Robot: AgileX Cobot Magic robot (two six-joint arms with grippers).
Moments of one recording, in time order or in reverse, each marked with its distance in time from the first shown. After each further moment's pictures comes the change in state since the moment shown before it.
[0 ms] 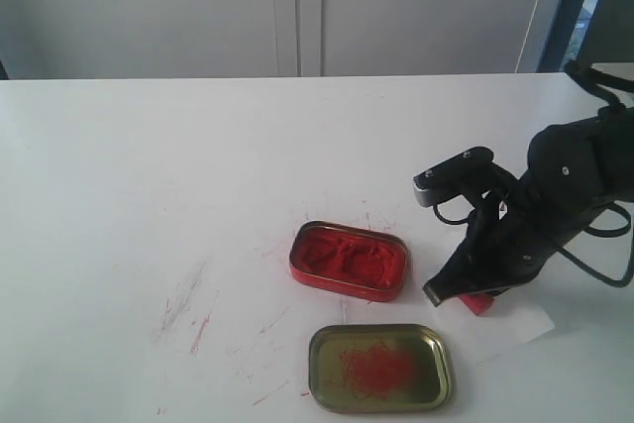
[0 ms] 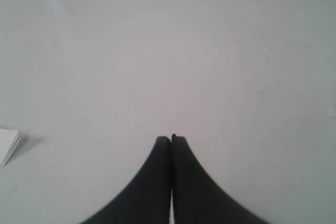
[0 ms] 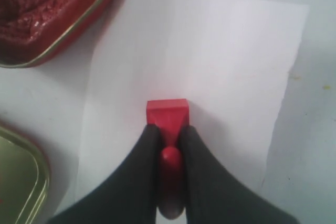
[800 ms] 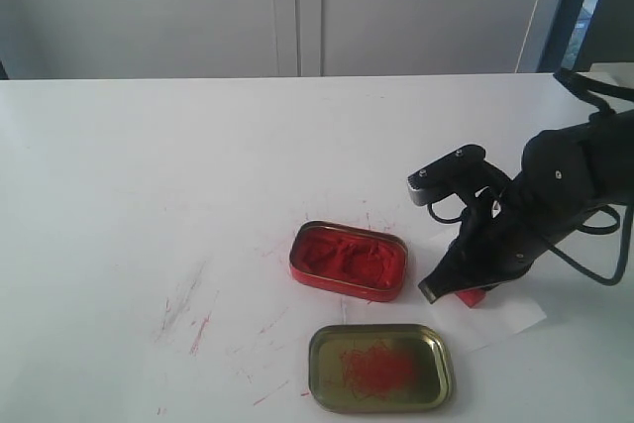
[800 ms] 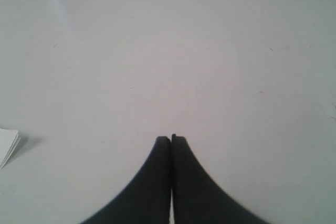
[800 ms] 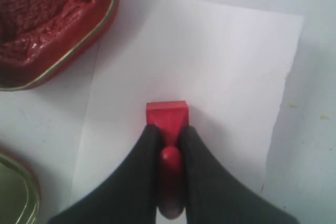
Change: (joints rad) left arm 0.000 0.000 0.000 0.000 0.000 0.000; right arm 0.000 0.027 0.000 0.000 -0.066 -0.051
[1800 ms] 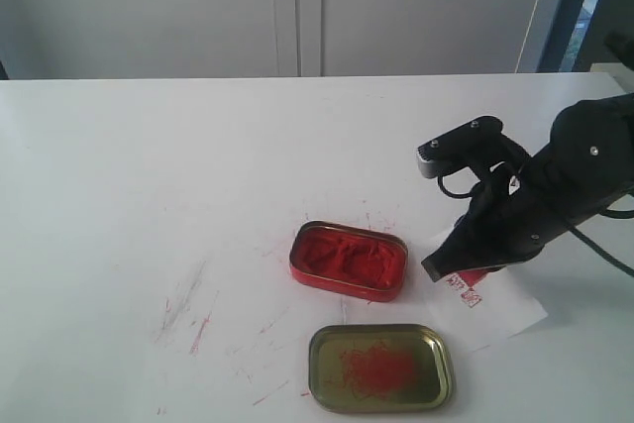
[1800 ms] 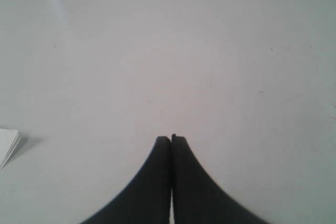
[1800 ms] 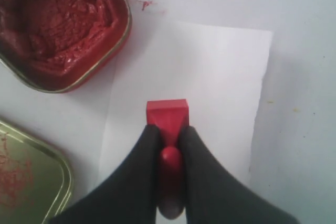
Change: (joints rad) left arm 0.000 0.000 0.000 0.000 0.000 0.000; right arm 0.000 -0.129 0.000 0.052 0.053 -0.002
